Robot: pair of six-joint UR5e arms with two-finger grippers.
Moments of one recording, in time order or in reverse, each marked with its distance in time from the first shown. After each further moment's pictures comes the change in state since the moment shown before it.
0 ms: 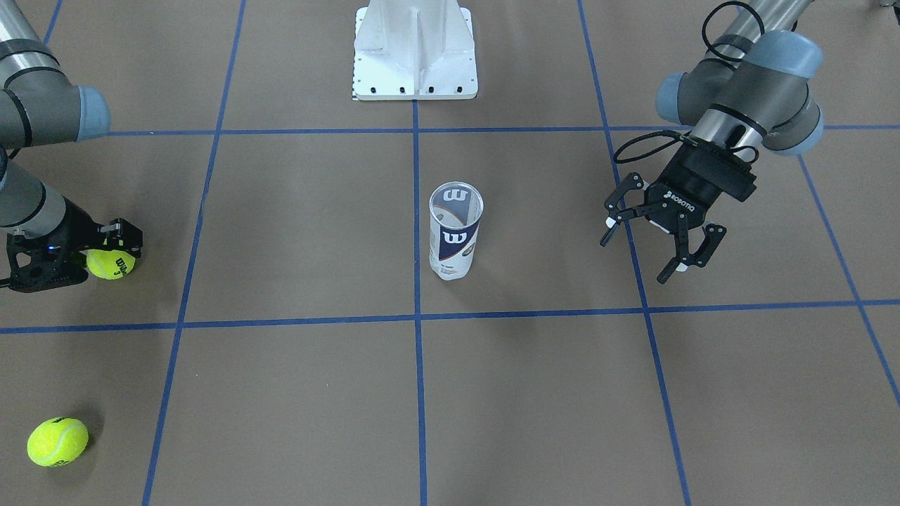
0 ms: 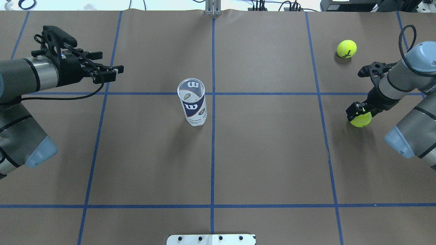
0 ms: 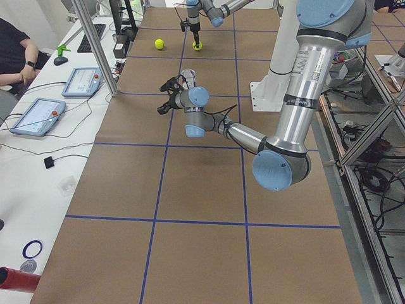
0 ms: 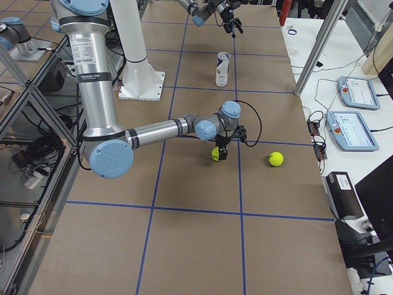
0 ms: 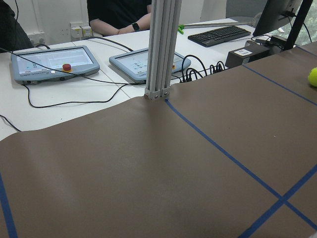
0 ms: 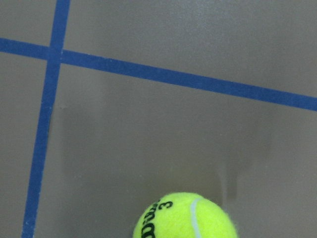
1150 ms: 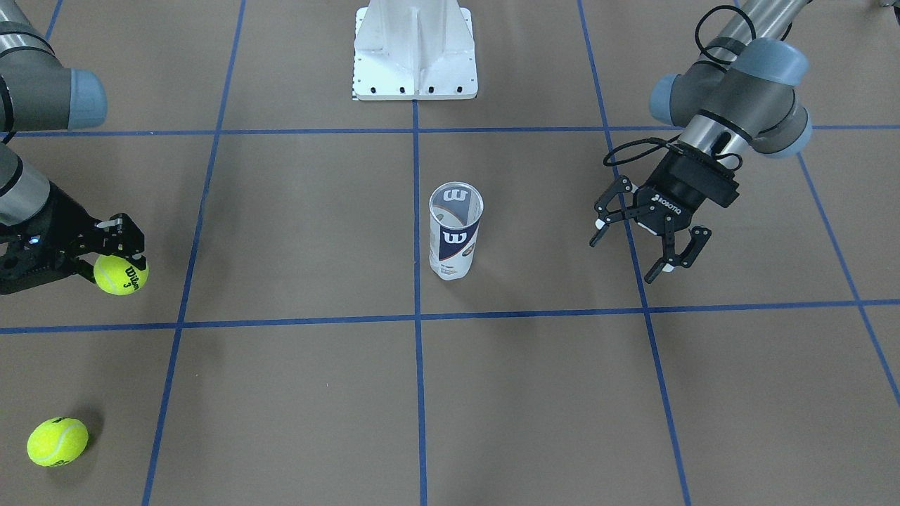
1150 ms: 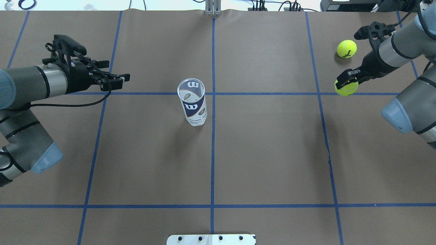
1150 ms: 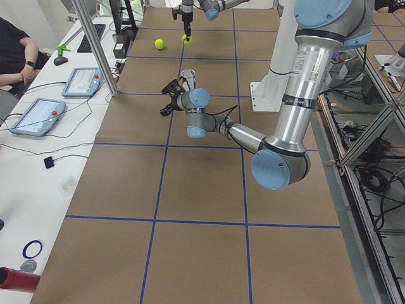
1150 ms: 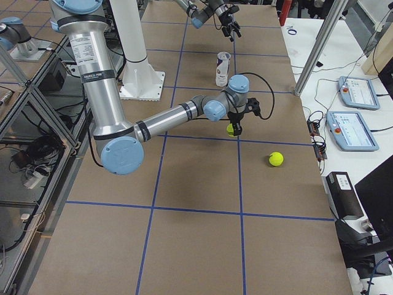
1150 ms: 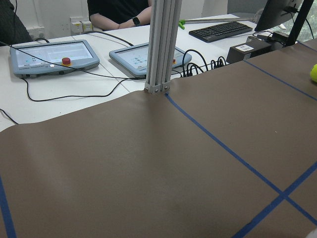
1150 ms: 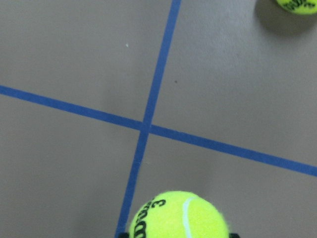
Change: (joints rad) left arm 0.055 -0.007 0.016 0.005 0.016 -0.025; right arm 0.089 0.123 0.102 0.005 0.016 0.003
